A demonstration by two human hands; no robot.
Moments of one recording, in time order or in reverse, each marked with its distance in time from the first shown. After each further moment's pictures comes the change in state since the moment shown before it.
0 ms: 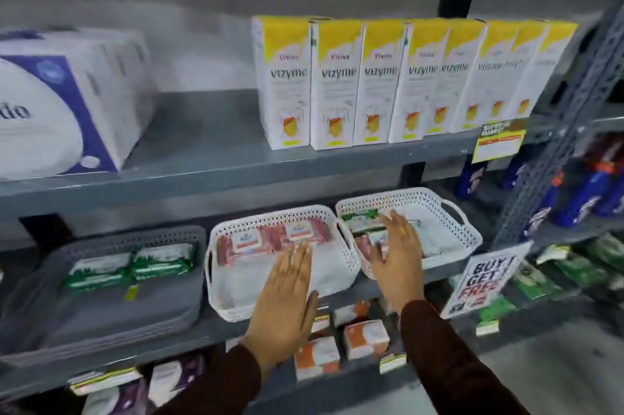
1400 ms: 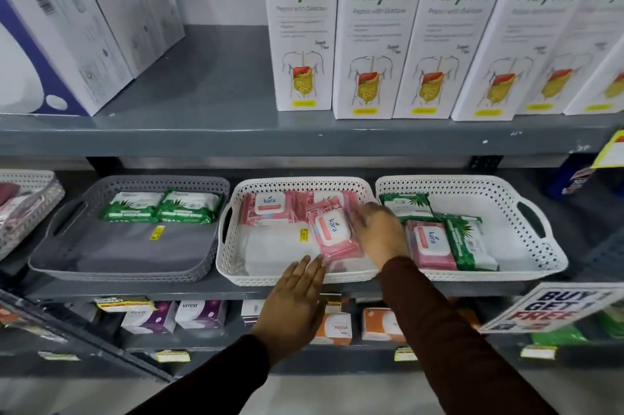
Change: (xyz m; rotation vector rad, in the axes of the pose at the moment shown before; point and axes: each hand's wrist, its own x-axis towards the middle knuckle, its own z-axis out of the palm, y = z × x) left_hand -0.011 -0.007 0.080 0.186 -0.188 -0.161; right_hand 0.062 0.018 0.114 0.067 -0.571 0.084
